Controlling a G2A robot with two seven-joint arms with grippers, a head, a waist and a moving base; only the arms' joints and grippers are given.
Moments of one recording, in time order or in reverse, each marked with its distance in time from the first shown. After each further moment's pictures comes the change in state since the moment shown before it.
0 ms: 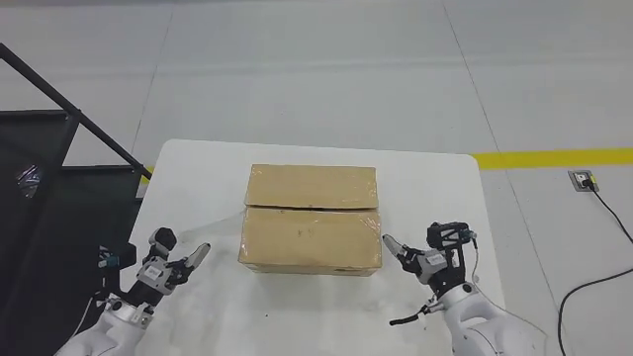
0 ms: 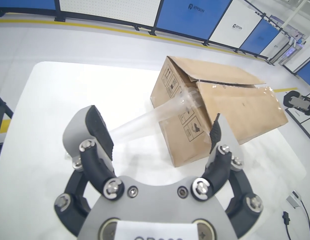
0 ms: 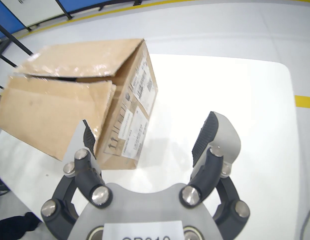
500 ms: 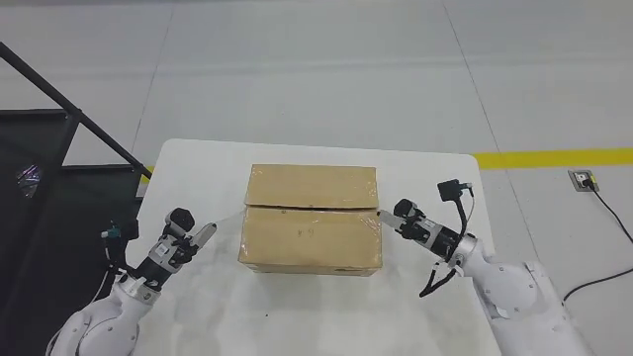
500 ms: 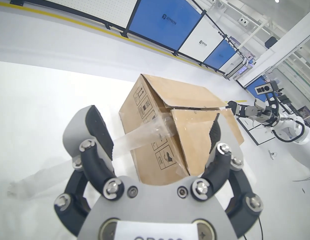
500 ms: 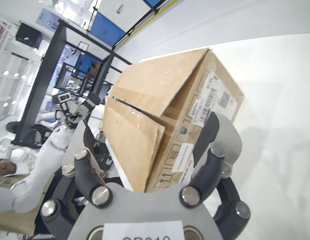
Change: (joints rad) left arm -0.138 0.007 0.040 0.094 -0.269 -0.106 -0.161; right arm 0.322 0.008 0.065 0.393 0.718 -0.437 0.416
